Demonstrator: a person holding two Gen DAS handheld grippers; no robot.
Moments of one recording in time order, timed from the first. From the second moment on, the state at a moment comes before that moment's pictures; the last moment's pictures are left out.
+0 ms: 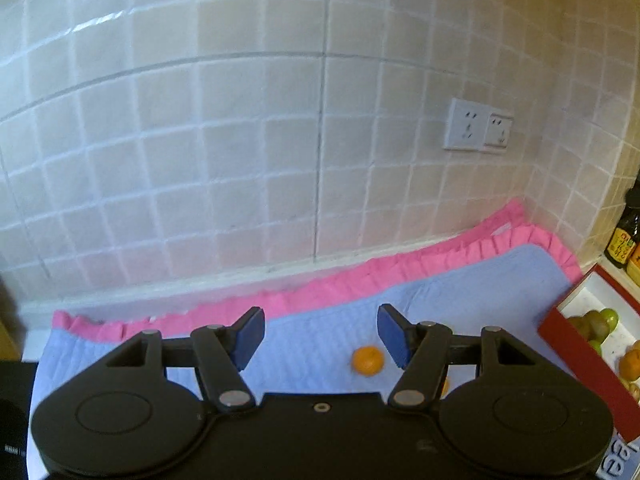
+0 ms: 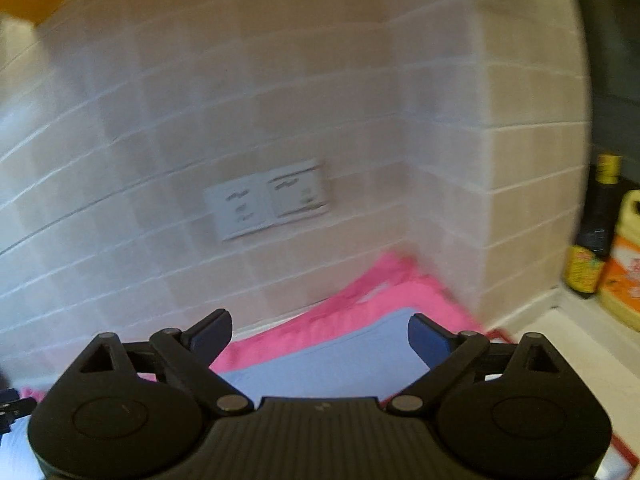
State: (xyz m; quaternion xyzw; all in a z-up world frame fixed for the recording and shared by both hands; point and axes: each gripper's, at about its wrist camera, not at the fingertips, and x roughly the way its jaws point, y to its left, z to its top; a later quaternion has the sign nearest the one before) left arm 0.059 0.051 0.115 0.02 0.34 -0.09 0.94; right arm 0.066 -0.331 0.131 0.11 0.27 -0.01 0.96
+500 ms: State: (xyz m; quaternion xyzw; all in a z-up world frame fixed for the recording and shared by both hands) left arm 0.047 0.035 0.021 0.01 0.45 -0.14 0.88; right arm 0.142 -0.225 0.027 0.06 0.41 0.11 0.90
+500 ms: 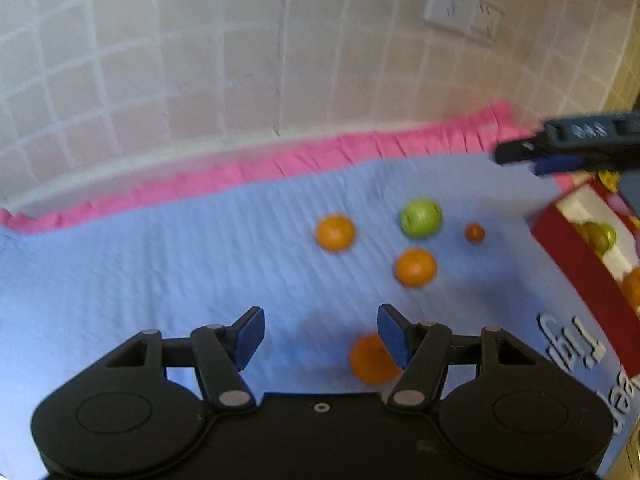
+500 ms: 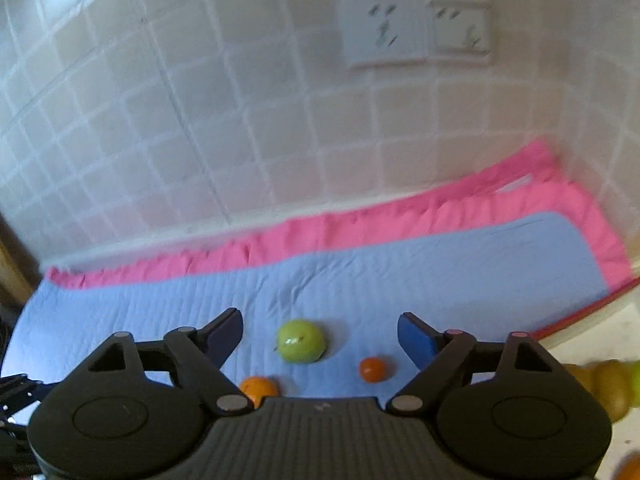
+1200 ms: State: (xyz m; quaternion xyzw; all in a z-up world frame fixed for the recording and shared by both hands) left arm 0.069 -0.015 -0.039 0.04 0.51 -0.21 0.83; right arm 0.206 -0.178 -0.062 0.05 0.51 0.13 0.85
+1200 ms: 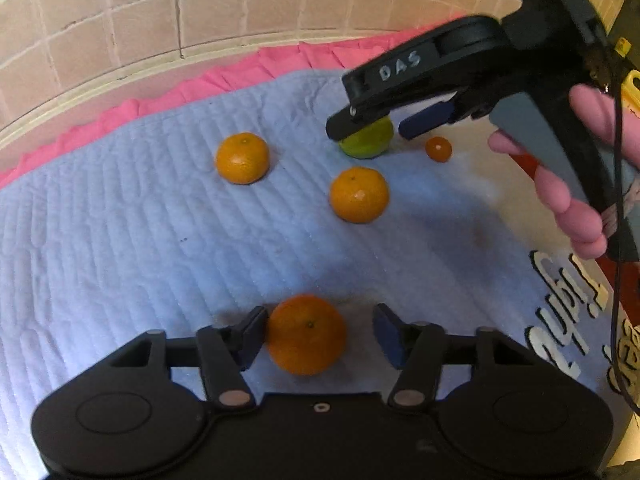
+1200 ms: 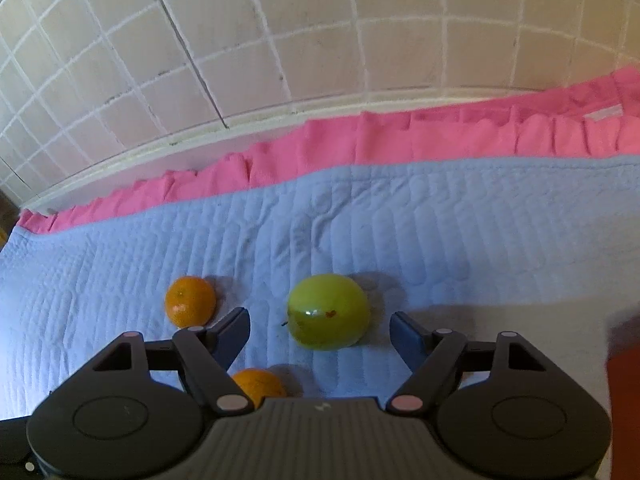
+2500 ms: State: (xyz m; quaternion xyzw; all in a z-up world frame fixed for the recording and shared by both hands) left arm 0.064 -0.245 0.073 0.15 0.30 -0.41 0.85; right arm -0.003 -0.442 0.080 0.12 0.35 -0.12 0.92
